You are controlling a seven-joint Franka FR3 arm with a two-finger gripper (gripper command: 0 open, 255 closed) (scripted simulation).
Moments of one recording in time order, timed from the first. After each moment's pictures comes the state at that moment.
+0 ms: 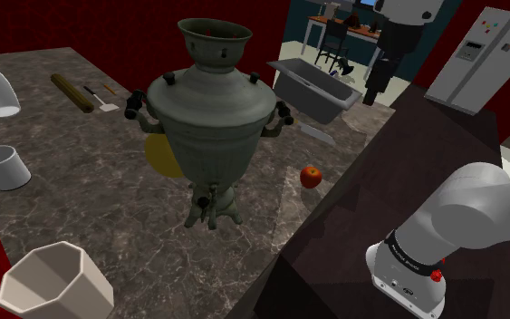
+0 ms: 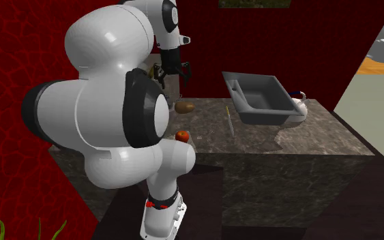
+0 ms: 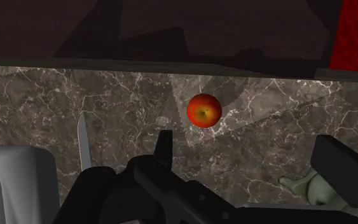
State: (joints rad) arm 0.00 -0.78 0.06 -2.32 -0.04 1.47 -0.12
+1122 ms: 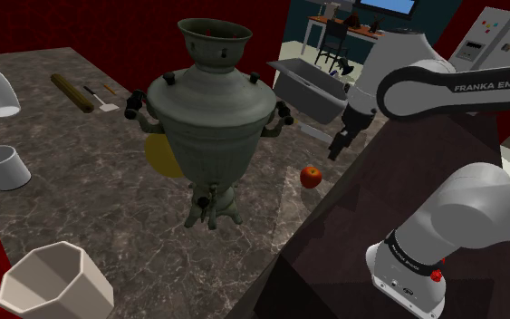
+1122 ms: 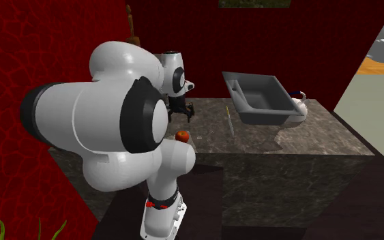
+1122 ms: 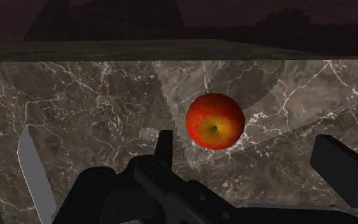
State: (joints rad) arm -0.01 -0.80 0.03 -2.86 -0.03 2.09 -0.09
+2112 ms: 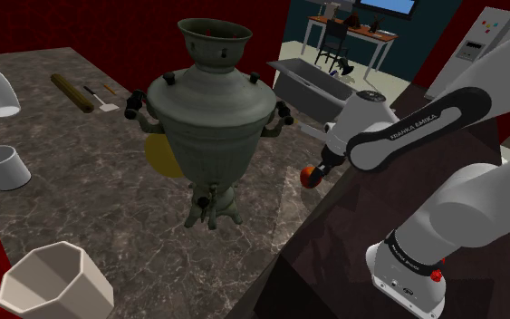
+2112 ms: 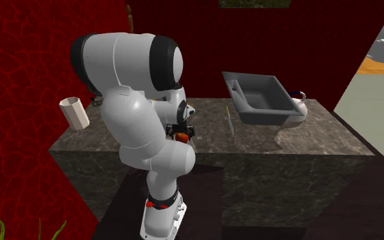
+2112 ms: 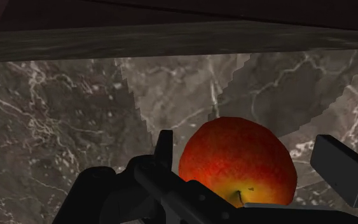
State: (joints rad) arm -0.04 -0.39 0.04 -3.03 -0.03 2.74 -0.05
